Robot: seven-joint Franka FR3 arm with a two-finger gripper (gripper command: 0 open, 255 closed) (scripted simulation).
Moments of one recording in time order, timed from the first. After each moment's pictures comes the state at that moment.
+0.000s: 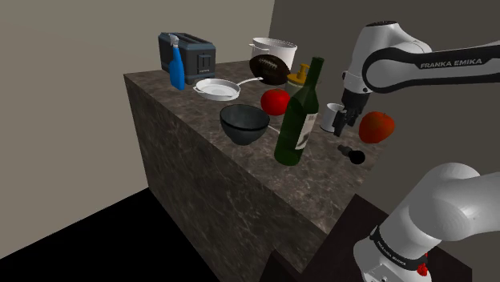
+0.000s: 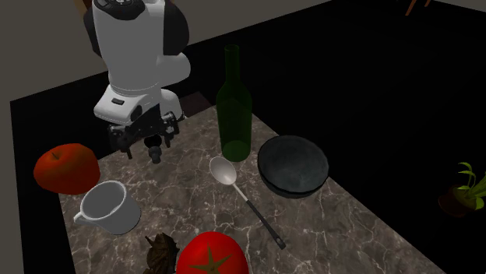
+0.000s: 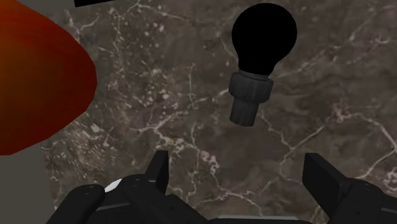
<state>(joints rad) -0.11 -0.72 -0.16 -2.64 -0.30 1.89 -0.05</state>
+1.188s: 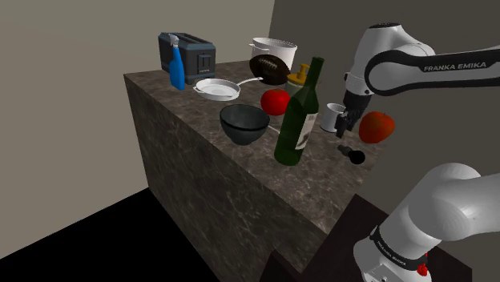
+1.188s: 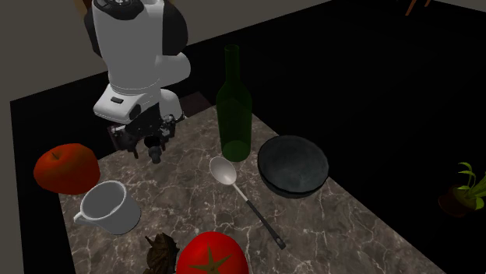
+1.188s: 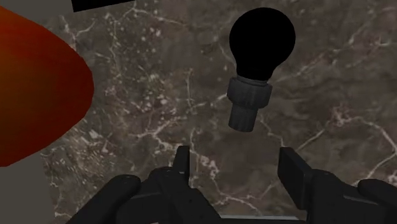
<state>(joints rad) -0.12 -0.75 -0.16 -2.67 -0.30 1.90 -0.04</state>
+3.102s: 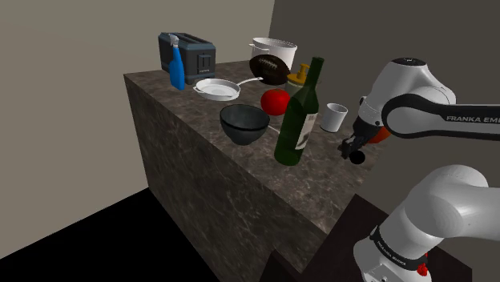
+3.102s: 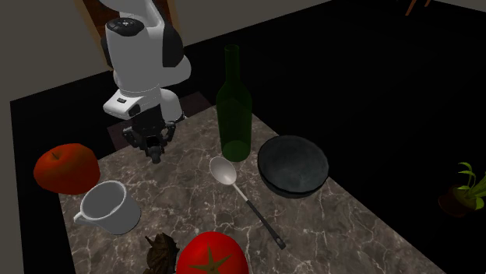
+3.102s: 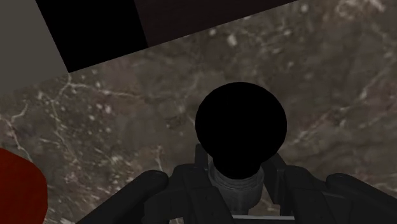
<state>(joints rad) -0.20 -1.06 -0.17 -3.01 -0.32 2.06 0.09</state>
